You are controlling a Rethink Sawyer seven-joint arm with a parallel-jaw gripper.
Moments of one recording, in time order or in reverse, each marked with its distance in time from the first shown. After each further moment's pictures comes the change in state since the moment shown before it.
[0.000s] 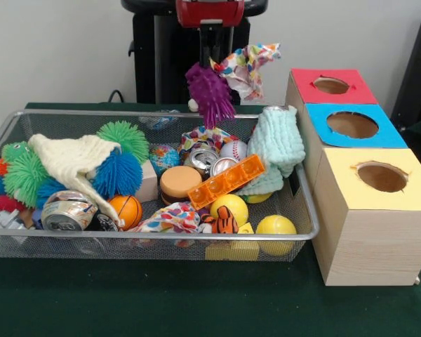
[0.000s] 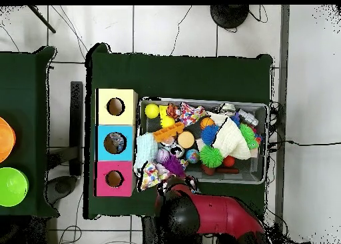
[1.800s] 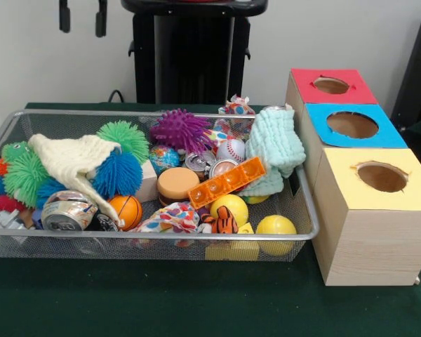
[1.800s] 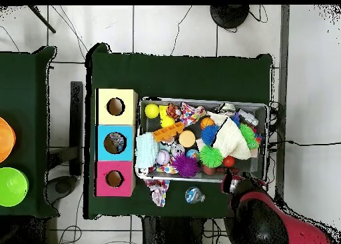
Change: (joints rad) arm -0.489 -0.167 0.188 0.004 -0.003 0.002 0.000
